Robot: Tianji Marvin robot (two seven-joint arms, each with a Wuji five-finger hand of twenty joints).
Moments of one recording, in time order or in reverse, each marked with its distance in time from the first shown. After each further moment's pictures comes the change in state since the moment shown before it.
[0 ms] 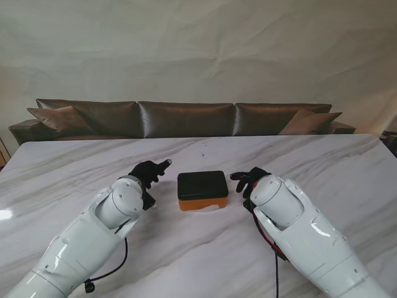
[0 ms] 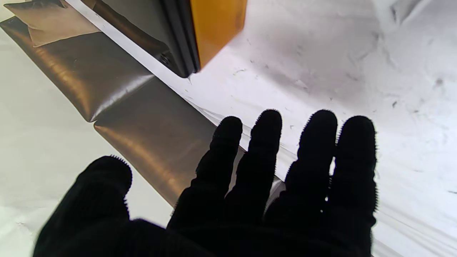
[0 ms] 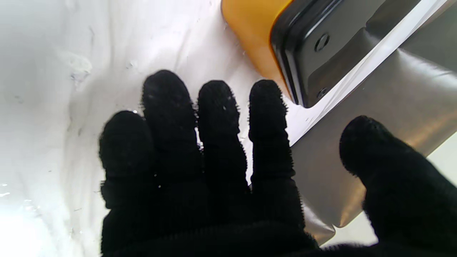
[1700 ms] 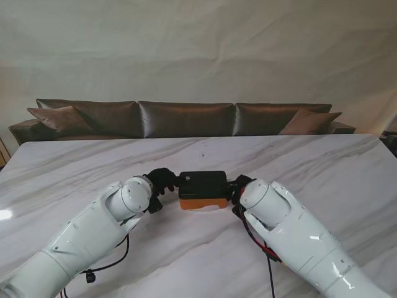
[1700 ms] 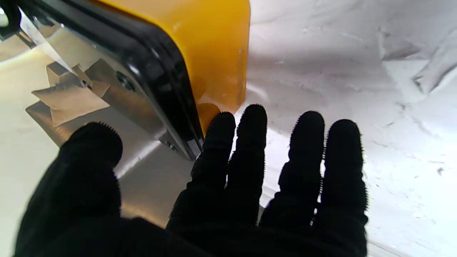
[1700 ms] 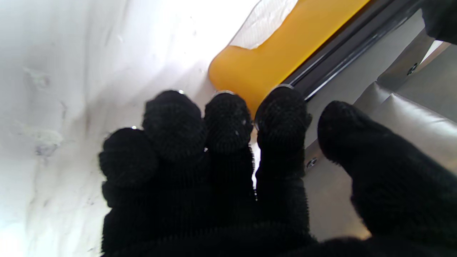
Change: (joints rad) left arm -0.147 0.014 0.192 0.156 -0.050 -0.098 -0.151; right arm 0.074 -0.020 -0.118 0.125 0.093 -0.059 0.012; left_hand 0.050 -0.242 0.036 0.030 -0.061 -0.075 0.200 0.123 0.000 -0.138 0.075 0.036 -0.038 -0.088 0.002 0.058 -0.043 -0.097 0.000 0.072; right_hand 0.096 -0.134 0.164 -0.028 0.107 -0.100 0.370 -0.023 0.099 -0.063 0.168 0.174 0.081 -0.062 0.194 0.098 0.039 -0.036 0.092 0.097
